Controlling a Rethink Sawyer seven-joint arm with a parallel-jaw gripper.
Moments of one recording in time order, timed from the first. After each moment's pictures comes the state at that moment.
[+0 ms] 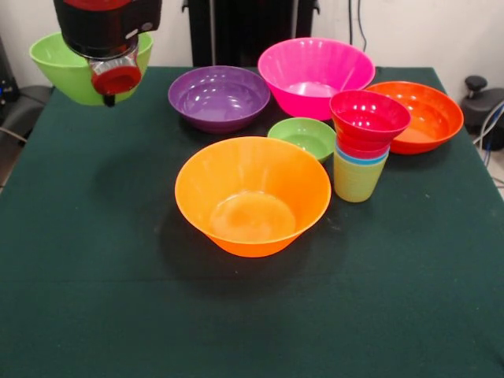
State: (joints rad) arm -0.43 -0.50 -0.04 1.22 -0.30 1.11 2.58
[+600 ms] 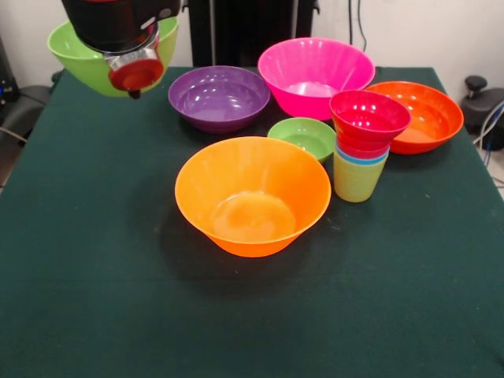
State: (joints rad) arm -0.38 -0.45 -0.02 1.03 -0.21 1.37 2.58
